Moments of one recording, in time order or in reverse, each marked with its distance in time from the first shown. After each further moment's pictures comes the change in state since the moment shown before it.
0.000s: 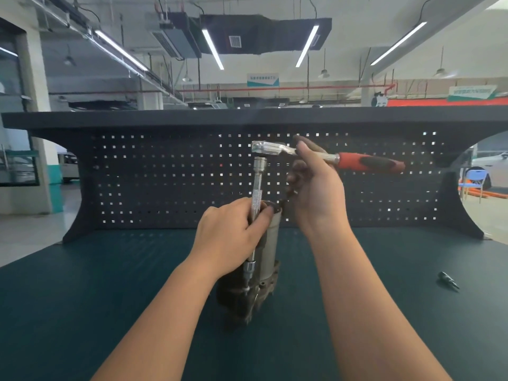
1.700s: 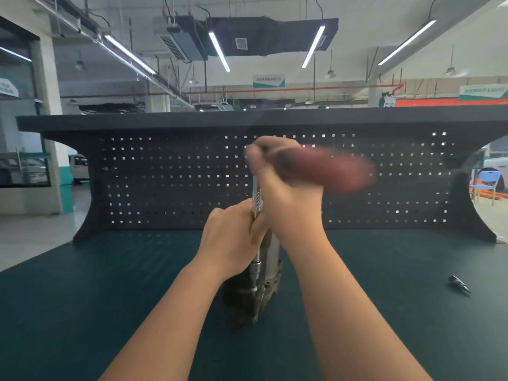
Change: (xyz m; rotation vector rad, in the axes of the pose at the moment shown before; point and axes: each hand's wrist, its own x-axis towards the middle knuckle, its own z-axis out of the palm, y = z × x) left_hand -0.003 0.002 -0.003 0.020 0.057 0.071; right_hand -0.026 0.010 0.025 -0.505 -0.228 -0.606
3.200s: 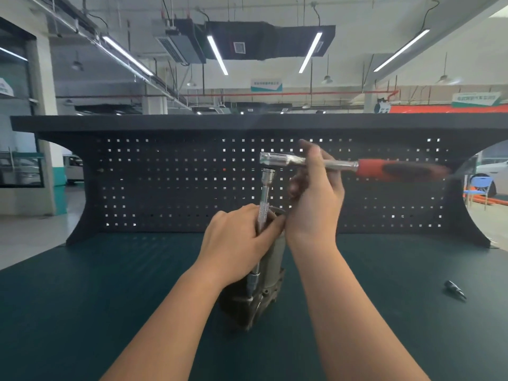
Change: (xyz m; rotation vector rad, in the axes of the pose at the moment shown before) left_hand 0.001 0.009 0.001 -0.052 -0.101 -0.057; right_hand 0.005 0.013 -0.008 0.492 0.371 0.454
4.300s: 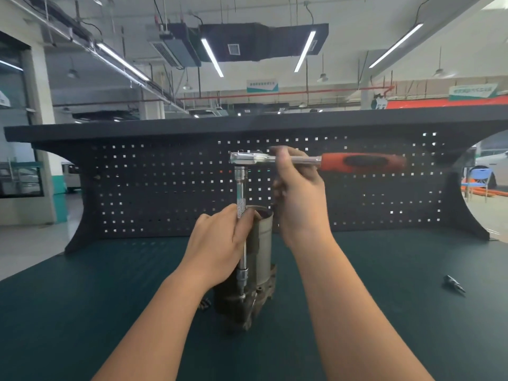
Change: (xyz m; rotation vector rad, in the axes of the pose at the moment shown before) left_hand -0.001 -0.021 0.000 -0.045 0.036 0.038; right_hand 0.006 0.001 -0.004 -0.027 -0.198 0.121
